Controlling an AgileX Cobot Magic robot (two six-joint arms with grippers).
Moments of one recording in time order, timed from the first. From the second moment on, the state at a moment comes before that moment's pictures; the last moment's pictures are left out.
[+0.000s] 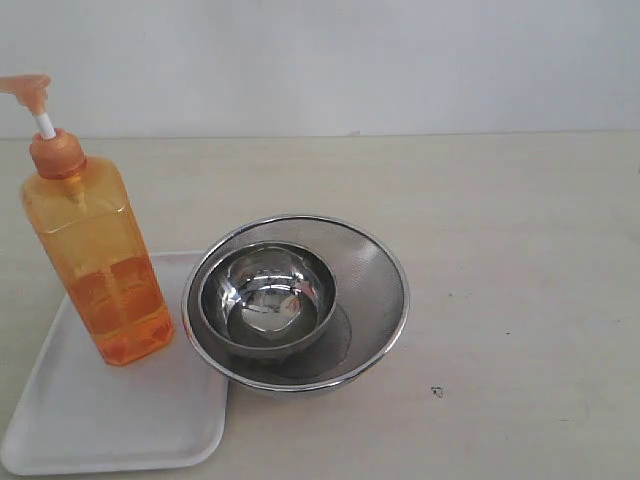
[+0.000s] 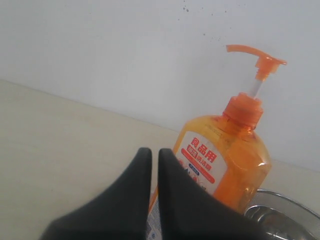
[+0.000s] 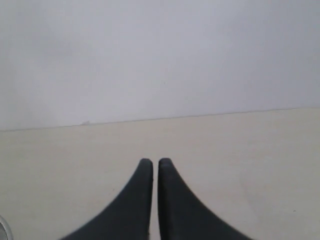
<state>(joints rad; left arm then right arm) -0.56 0.03 -0.01 -1.74 -0.52 1.42 0.28 0.78 -0.38 0.96 -0.25 -0.79</state>
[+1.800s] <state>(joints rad) -0.56 0.03 -0.01 -1.74 -0.52 1.42 -0.14 0.02 0.00 -0.05 0.32 0.08</state>
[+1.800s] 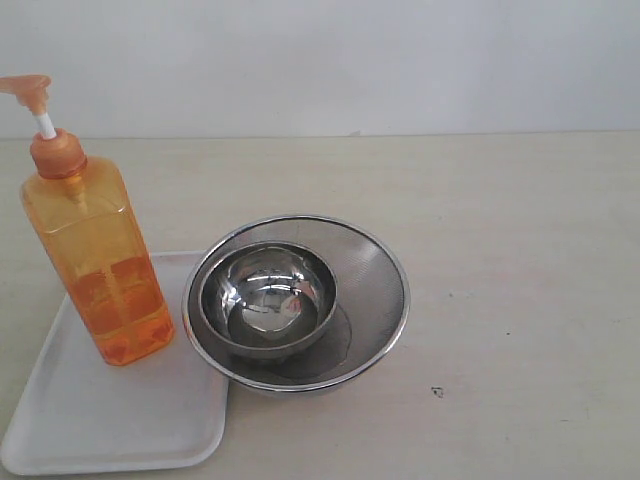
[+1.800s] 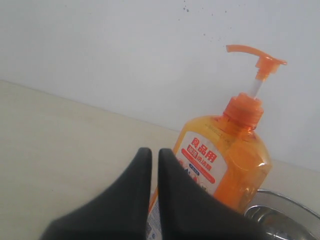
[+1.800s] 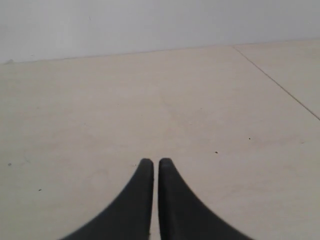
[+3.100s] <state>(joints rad) -0.56 0.03 -0.01 -1.74 -0.52 1.44 -0.14 0.02 0.00 -0.05 0.33 0.08</state>
